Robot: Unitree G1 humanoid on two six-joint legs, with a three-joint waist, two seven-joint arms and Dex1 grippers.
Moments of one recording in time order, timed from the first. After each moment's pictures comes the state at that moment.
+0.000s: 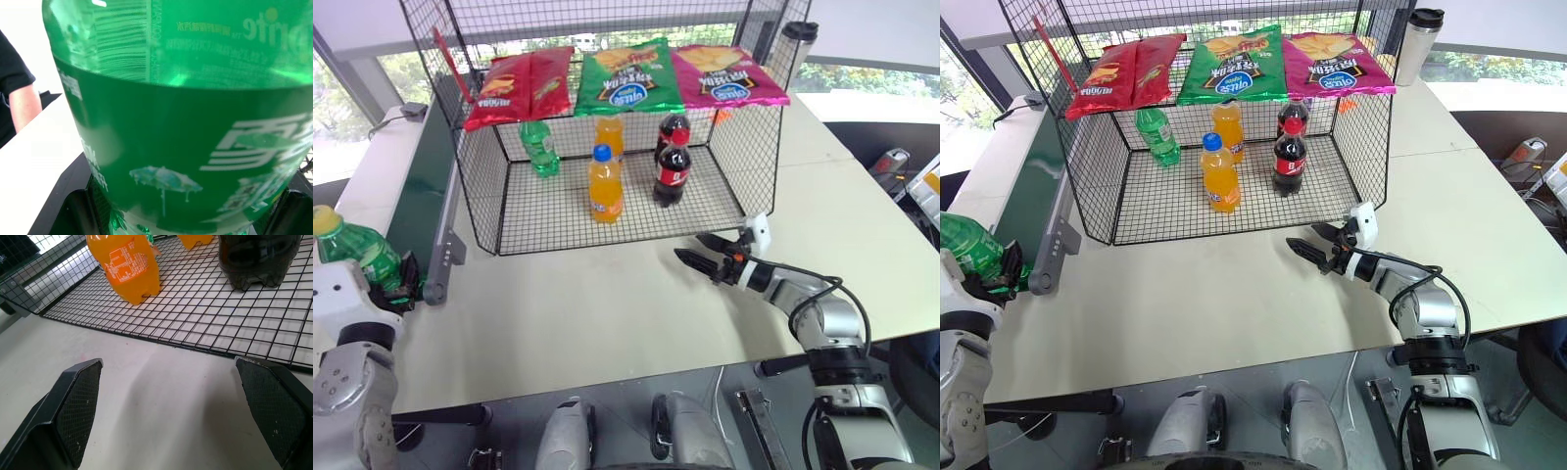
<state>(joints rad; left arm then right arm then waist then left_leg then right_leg) 0.17 0.30 0.63 -0.60 -0.40 0.55 -0.07 -0.39 -0.43 -0.08 0.19 0.47 0.48 0.85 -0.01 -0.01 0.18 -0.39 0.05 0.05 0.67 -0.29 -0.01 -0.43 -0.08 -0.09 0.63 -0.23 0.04</state>
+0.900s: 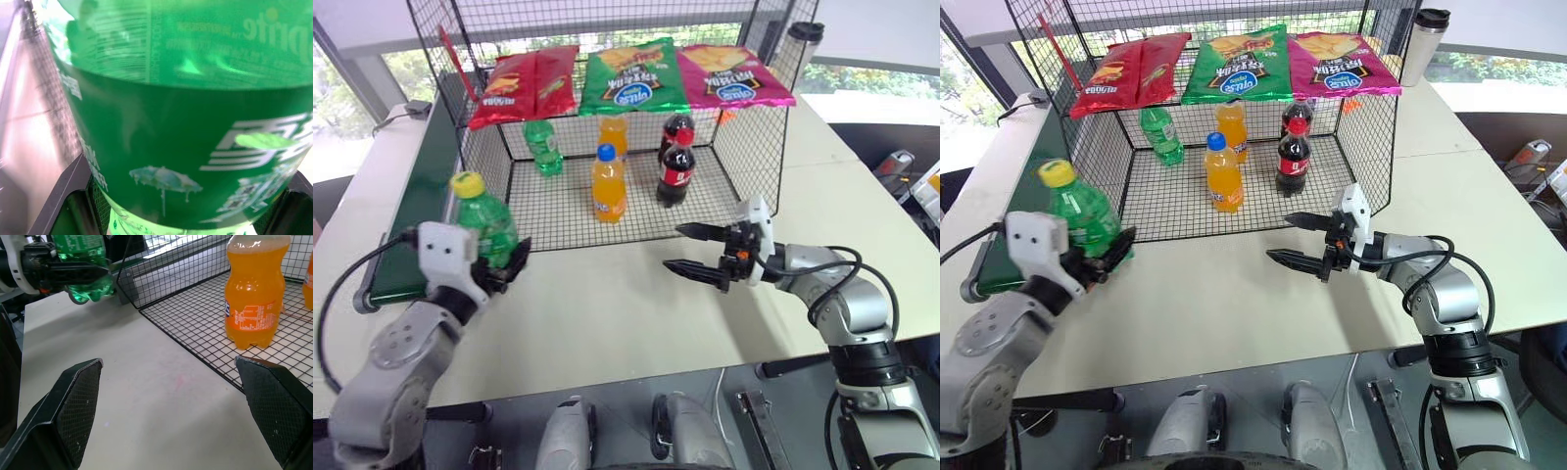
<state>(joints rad) -0.02 0.44 0.23 -0.66 -0.48 0.71 -0.16 -0.40 -0.56 -0.01 -0.09 0.54 0.53 1.06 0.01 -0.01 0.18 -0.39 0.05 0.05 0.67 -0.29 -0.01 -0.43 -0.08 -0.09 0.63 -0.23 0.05</state>
